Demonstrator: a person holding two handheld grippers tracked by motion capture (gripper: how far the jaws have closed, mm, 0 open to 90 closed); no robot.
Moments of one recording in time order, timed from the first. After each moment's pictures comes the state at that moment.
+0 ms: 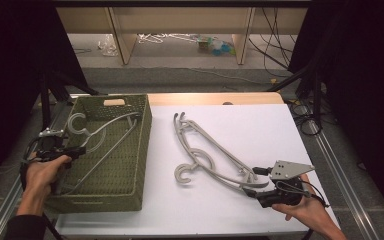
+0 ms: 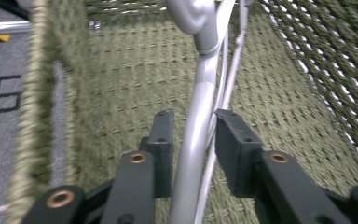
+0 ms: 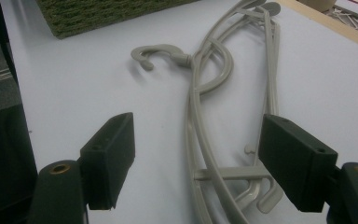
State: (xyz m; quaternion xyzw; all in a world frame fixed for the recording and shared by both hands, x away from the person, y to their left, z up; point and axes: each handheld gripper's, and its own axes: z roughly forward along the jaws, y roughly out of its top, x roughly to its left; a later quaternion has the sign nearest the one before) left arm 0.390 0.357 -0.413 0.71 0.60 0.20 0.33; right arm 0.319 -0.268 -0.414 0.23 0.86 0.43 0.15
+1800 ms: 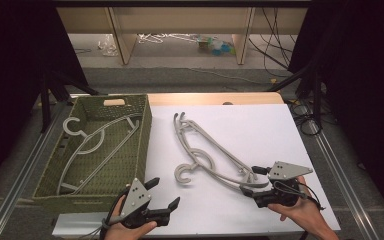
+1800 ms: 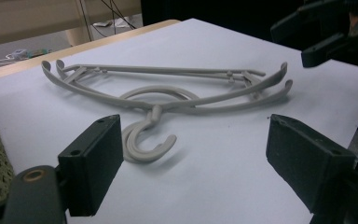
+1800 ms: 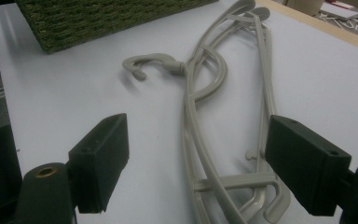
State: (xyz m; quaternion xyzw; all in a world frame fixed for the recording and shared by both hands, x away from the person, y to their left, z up) left arm 0.252 0.121 -0.427 0.75 0.34 0.20 0.52; right arm 0.319 -0.264 -0.425 0.26 0.84 0.45 0.15
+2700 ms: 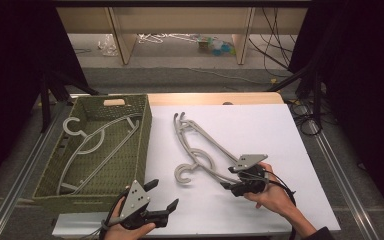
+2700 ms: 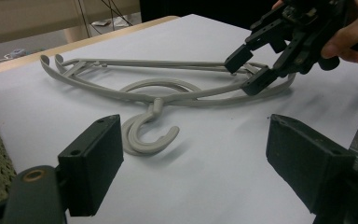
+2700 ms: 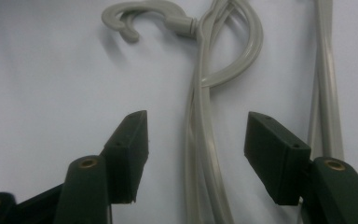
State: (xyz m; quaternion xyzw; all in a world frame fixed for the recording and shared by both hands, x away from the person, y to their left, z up) left arm 0.254 0.125 -0.435 0.76 0.34 0.21 0.52; right arm 0.366 -0.203 -0.457 0.24 0.89 0.35 0.12
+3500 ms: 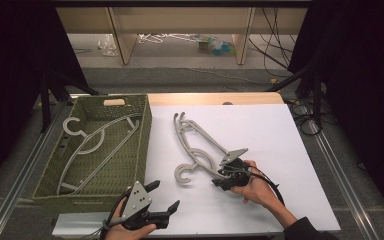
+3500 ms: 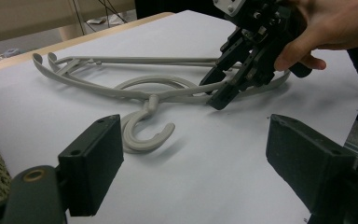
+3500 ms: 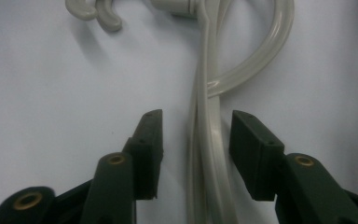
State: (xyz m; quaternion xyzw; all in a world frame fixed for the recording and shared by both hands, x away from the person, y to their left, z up) left arm 0.253 0.123 -0.437 0.76 0.33 0.20 0.52; right arm 0.391 -0.174 -0.478 0.28 0.91 0.31 0.07
